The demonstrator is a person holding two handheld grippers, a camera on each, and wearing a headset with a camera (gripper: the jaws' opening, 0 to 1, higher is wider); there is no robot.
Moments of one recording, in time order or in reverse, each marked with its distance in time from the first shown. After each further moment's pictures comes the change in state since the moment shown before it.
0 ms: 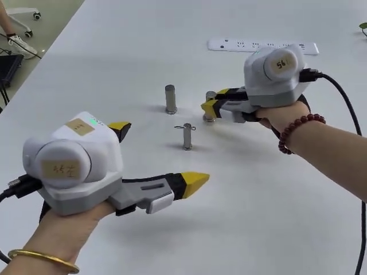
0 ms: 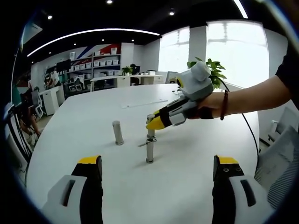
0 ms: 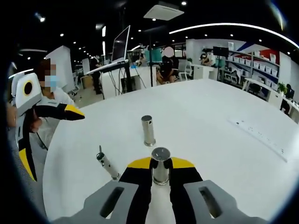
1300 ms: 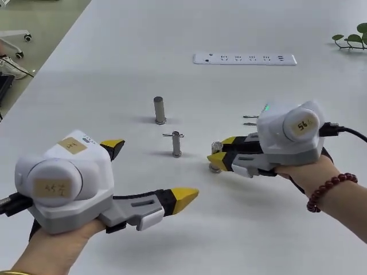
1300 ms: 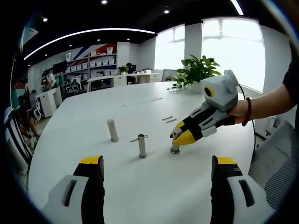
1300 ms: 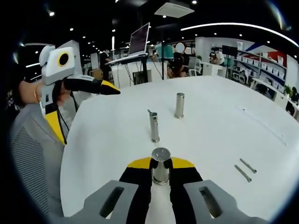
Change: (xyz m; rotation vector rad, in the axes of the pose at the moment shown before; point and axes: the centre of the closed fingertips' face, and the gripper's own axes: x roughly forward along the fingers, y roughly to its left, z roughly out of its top) left arm -0.013 -0.016 -0.005 0.029 0.018 -0.024; right arm -0.059 0.071 -0.052 -0.031 0.031 0.072
